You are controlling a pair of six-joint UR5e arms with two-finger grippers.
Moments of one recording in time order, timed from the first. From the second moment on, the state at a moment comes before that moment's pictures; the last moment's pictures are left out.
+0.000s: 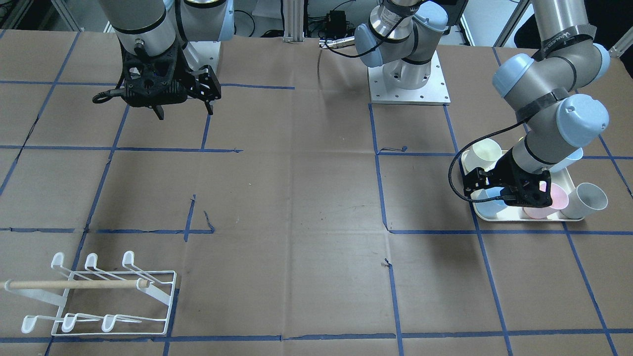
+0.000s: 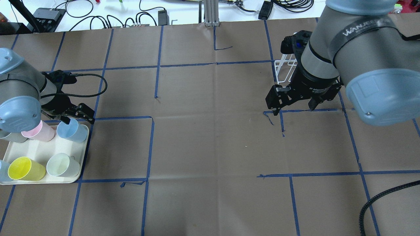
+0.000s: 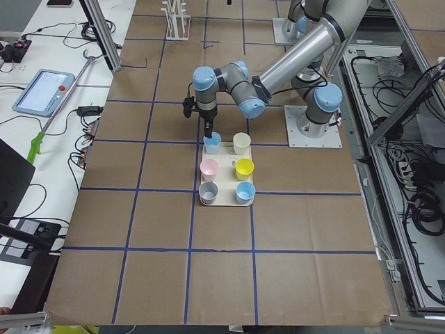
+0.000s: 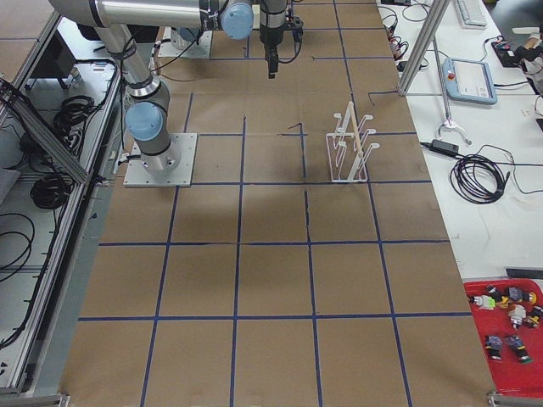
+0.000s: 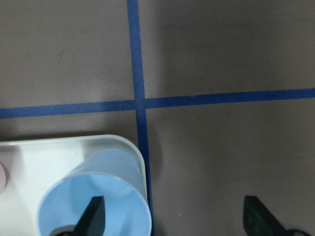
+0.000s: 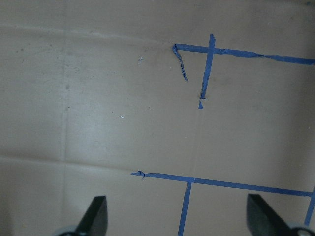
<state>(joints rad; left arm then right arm) -1.12 -1.76 -2.00 -1.02 1.58 0.49 1.65 -1.68 1.79 -1.65 -1.53 -0.05</state>
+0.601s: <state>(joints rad) -1.11 -1.79 -2.01 -0.99 1.61 0.45 1.65 -1.68 1.79 -1.65 -1.53 -0.05</state>
